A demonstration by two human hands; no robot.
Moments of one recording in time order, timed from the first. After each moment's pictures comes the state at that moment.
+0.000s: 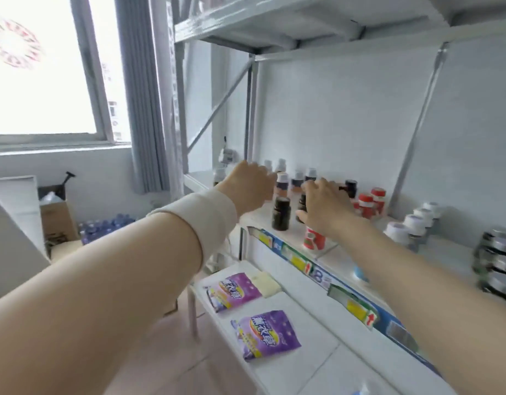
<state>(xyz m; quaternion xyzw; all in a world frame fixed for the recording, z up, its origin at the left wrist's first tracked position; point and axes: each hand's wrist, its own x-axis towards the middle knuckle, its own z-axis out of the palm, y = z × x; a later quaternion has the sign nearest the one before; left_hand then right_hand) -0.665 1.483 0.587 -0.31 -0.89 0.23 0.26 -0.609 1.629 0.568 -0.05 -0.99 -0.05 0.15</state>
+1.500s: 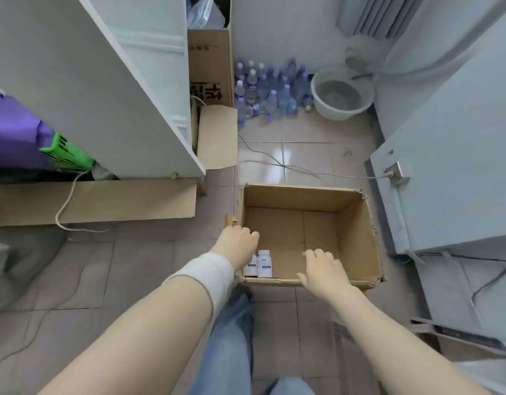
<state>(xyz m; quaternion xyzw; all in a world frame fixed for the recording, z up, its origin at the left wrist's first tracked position) -1.383 0.823 0.086 -0.03 -0.96 0.02 -0.28 -1.417 1.006 0.085 0.21 -0.91 -0.08 -0.34</state>
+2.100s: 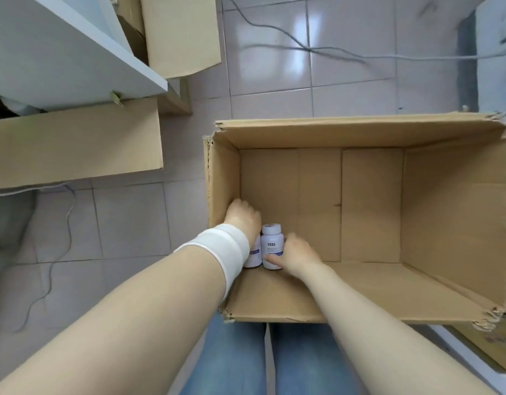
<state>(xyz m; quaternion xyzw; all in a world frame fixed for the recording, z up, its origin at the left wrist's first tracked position) -1.479 0.821 -0.179 -0.14 -0.85 0.10 -0.50 -1.469 0.950 -0.185 -0.01 -0.78 0.12 -0.61</state>
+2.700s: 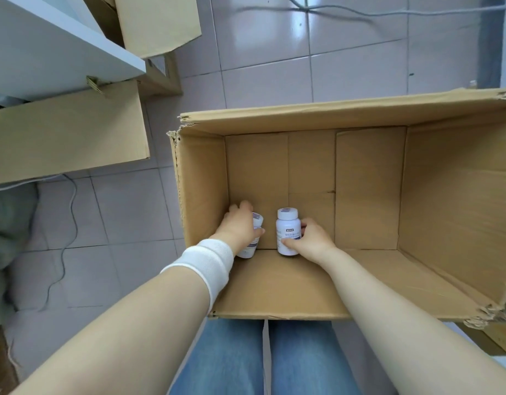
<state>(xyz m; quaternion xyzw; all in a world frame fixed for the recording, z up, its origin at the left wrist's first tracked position) -1.459 0.842 -0.200 0.31 -0.75 -0.28 -0.51 -1.490 0.997 -0.208 -0.13 -0.75 0.23 -0.61</state>
